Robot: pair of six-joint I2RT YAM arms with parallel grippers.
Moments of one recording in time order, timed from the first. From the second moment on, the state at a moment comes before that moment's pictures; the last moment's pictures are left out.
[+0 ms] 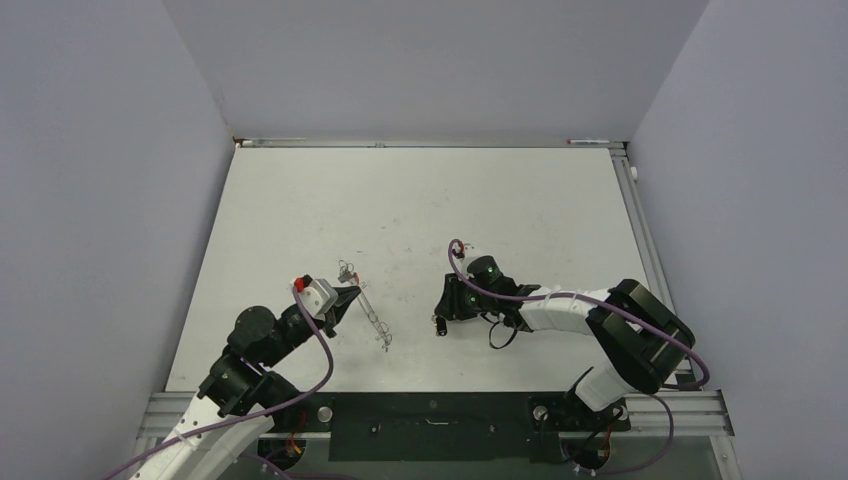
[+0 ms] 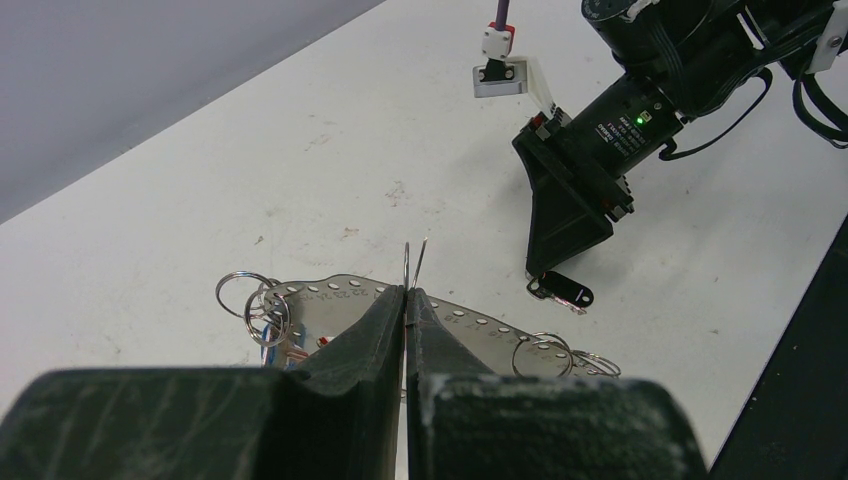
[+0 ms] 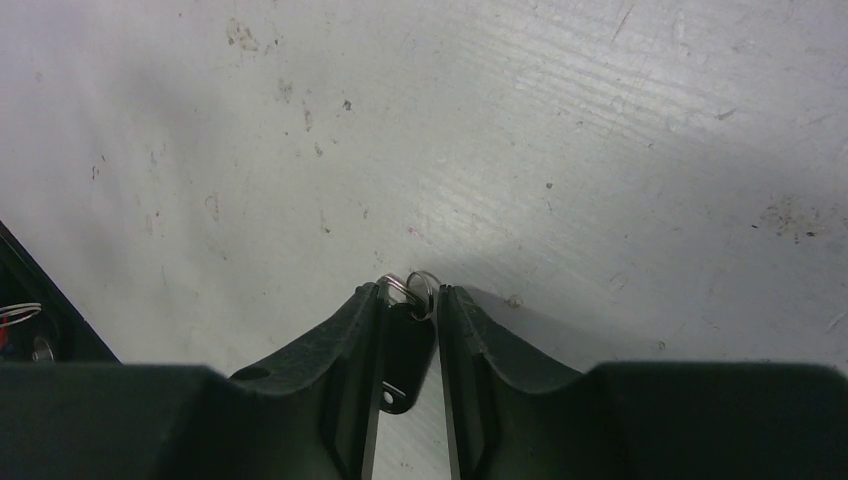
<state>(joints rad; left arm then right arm) -0.62 0.26 0.37 -0.15 0.18 0.09 0.74 1.53 0.57 0.22 -0.20 0.54</state>
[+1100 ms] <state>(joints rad) -0.62 0.26 0.37 -0.15 0.18 0.09 0.75 1.41 0.56 0.19 -0.24 0.45</state>
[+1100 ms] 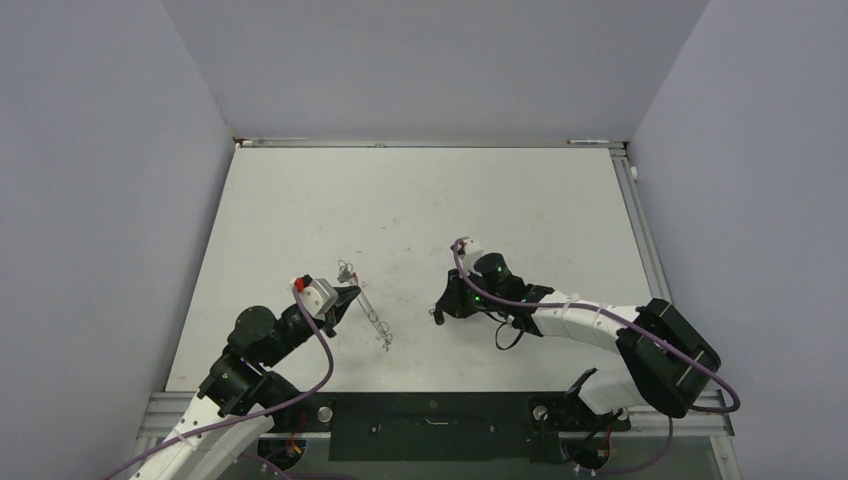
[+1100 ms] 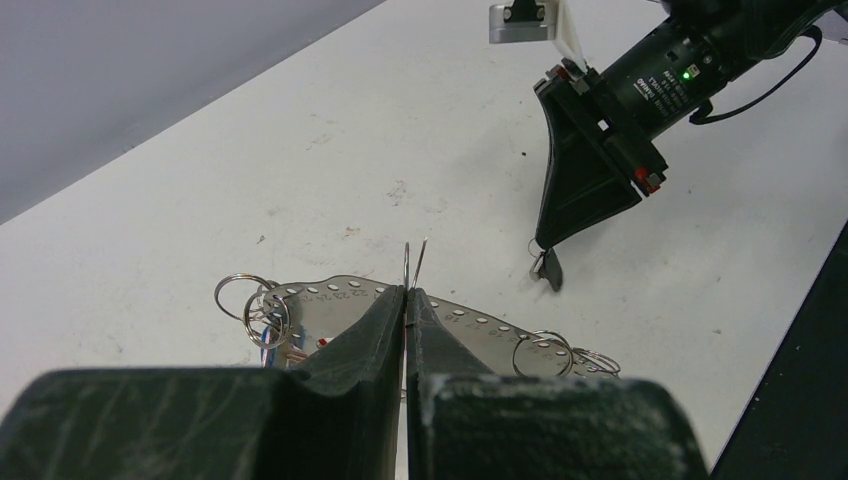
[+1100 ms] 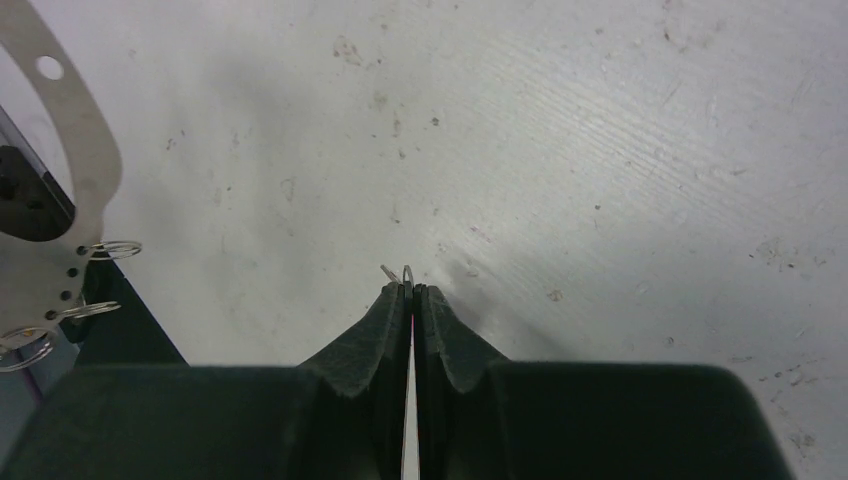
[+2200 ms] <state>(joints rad) -0.62 0.23 0.37 -0.15 0.25 0.09 0.84 1.23 0.92 0.02 -0.51 0.19</state>
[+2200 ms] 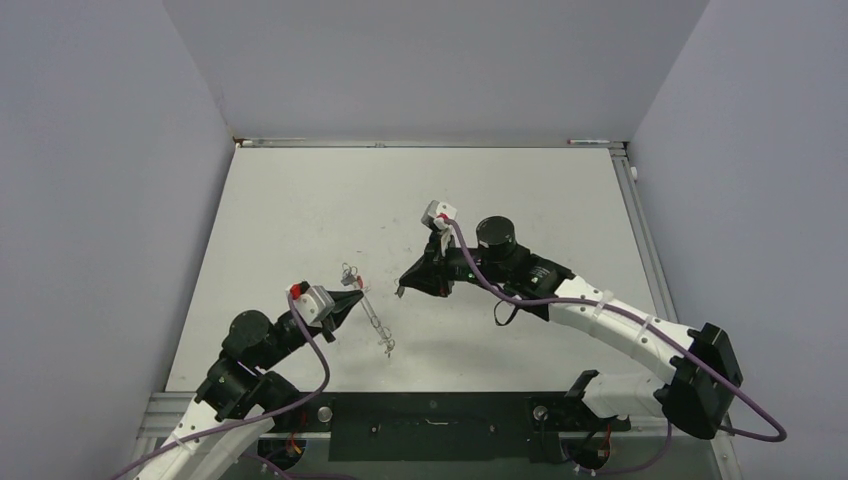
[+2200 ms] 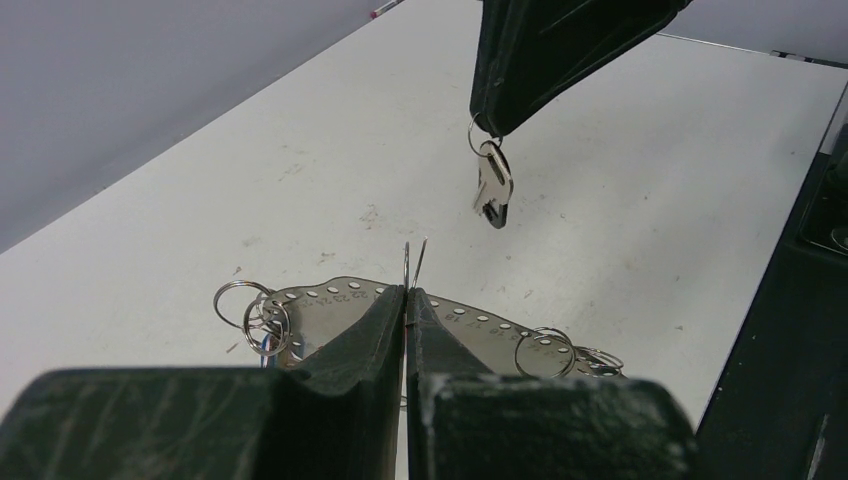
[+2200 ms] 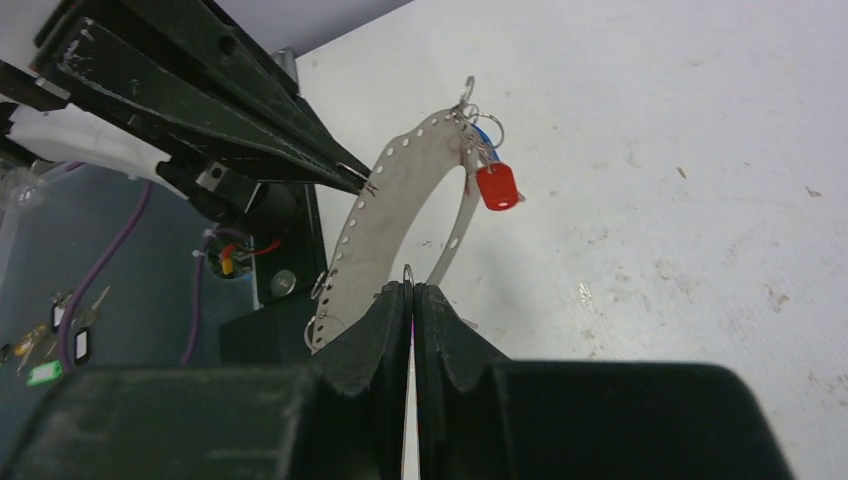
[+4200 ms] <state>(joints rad) -0.62 0.21 0.36 -0.12 0.35 0.09 0.89 1.43 1.08 0.03 -0.73 0.18</state>
